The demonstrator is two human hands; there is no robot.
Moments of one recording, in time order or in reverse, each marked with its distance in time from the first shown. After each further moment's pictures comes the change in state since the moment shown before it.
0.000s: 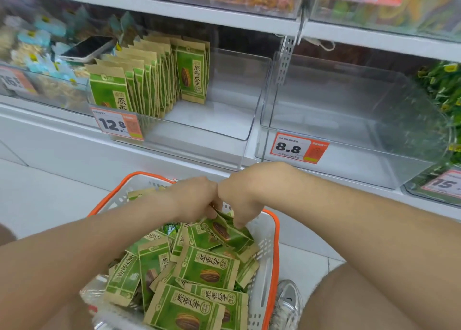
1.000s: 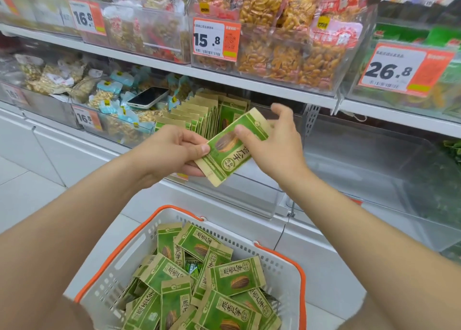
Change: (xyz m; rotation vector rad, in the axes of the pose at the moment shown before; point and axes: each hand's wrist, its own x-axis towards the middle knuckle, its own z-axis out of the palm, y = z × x) left_hand -0.102 -0.058 -0.135 -1.219 0.572 -0.150; right_hand 0.002 0.015 -0.096 1.147 1.336 0.145
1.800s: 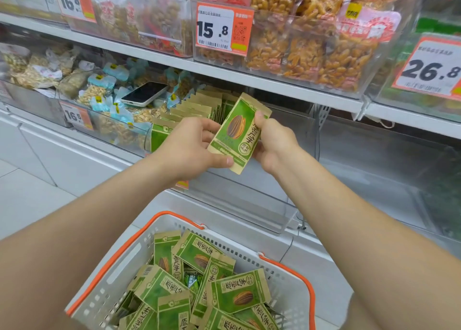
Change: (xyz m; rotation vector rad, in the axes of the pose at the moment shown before) left_hand 0.046 0.000 0.012 0.188 0.116 0.148; right_hand 0.076 0.015 0.056 0.731 -0.033 0.633
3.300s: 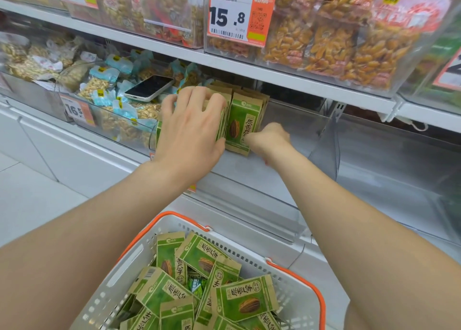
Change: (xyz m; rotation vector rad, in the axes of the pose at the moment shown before) left_hand 0.029 -0.026 -0.008 1.045 0.511 0.502; right_hand 0.055 0.019 0.018 -1.066 0.111 -0.154
